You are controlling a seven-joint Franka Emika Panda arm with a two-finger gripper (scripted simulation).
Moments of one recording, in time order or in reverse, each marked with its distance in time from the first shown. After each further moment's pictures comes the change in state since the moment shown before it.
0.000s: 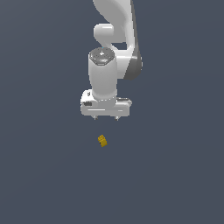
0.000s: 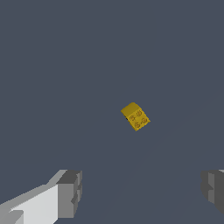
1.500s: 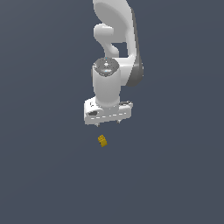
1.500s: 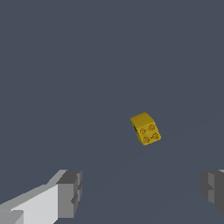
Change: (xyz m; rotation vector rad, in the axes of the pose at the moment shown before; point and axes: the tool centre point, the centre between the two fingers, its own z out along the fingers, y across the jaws) arm 0.013 -0.010 0.022 -0.006 -0.003 -0.230
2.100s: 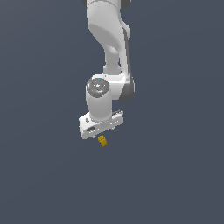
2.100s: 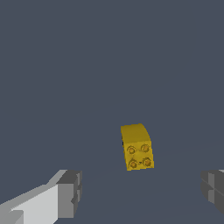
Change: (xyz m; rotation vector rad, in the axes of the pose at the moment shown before) arm 0.012 0.030 0.056 0.003 -0.007 -0.258
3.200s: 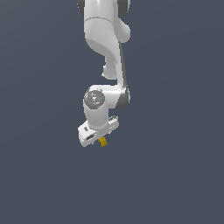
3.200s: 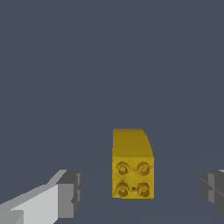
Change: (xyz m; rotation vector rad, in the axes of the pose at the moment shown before) arm 0.000 0.015 0.044 0.004 0.002 -0.131
